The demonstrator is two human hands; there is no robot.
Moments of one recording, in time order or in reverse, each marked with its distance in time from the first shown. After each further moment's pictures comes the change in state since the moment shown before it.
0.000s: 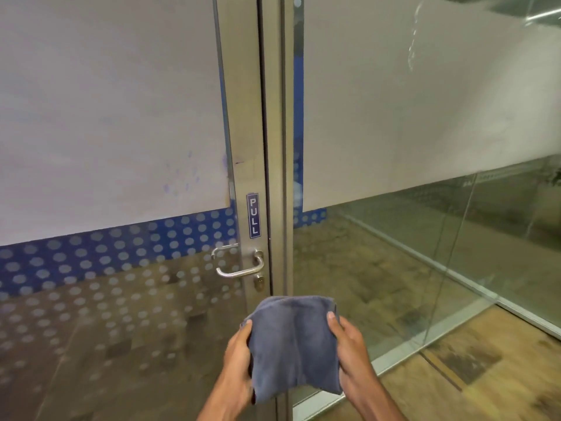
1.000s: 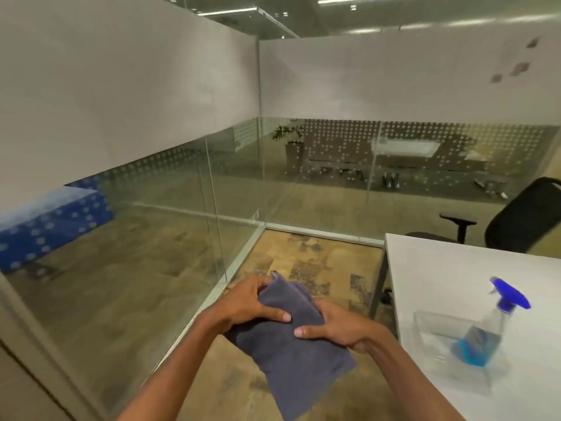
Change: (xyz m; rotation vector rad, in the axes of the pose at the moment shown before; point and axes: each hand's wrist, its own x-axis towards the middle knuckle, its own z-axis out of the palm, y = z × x) left_hand -0.250 -0.231 0.213 1.155 -1.567 0.236; right_hand -0.376 -0.150 -0.302 -0.745 0.141 -0.037
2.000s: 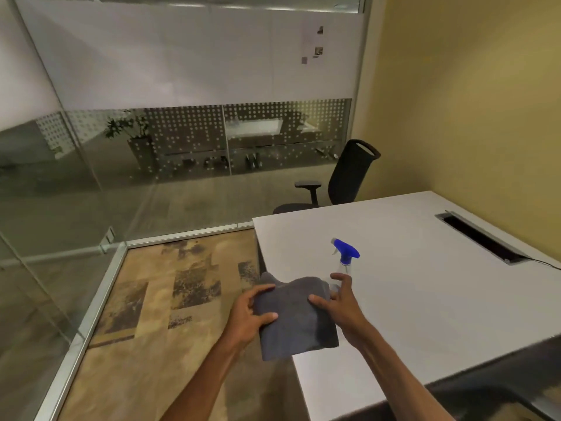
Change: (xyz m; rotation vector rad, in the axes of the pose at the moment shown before) left_hand 0.188 0.007 0.235 -0.372 -0.120 0.078; right_hand -0.157 0.121 -0.148 0.174 1.216 0.225
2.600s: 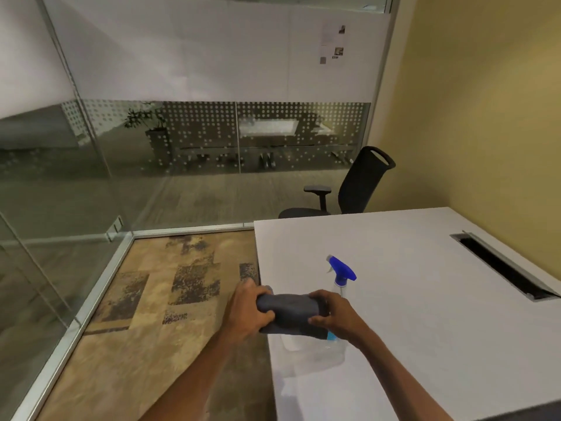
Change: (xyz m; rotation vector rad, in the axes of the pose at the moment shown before) left_hand 0.068 0.012 0.046 0.824 0.073 0.070; right_hand 0.092 0.022 -0.053 -0.569 -0.305 -0.154
